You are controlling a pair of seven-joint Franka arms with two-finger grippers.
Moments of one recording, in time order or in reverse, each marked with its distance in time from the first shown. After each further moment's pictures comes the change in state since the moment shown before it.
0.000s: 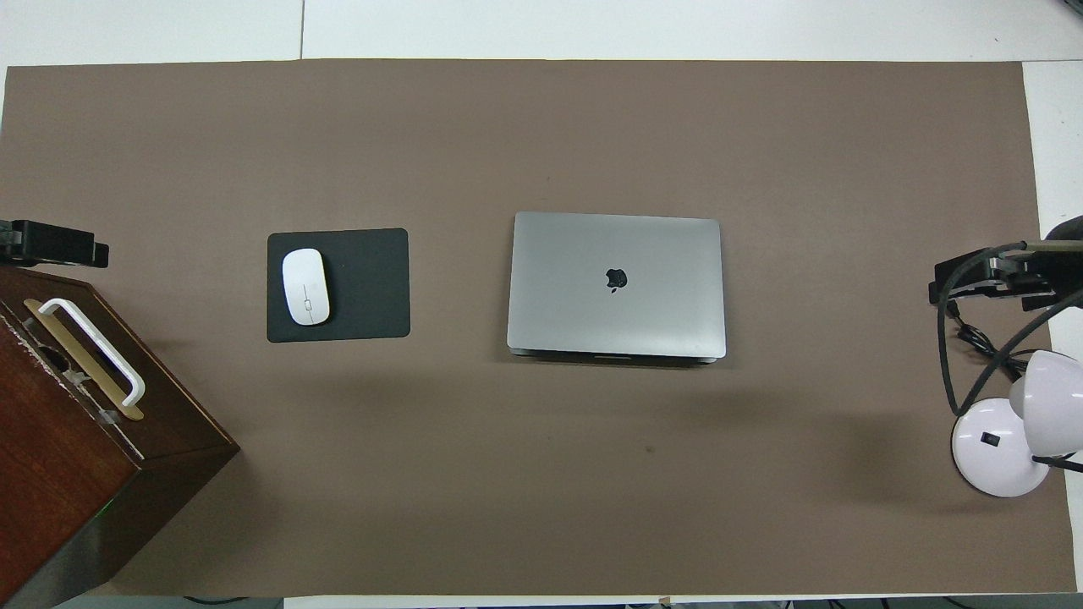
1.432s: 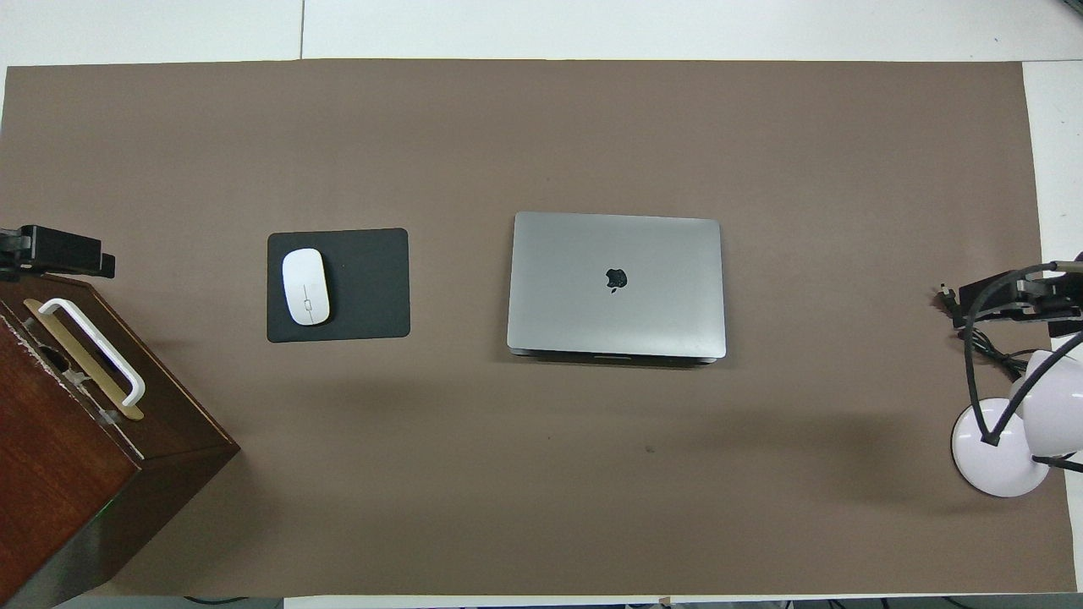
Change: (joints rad) left arm 0.000 0.004 0.001 0.014 0.002 -0.057 -0.061; right arm -0.019 -0.030 -0.007 -0.004 -0.019 -0.067 -0.001
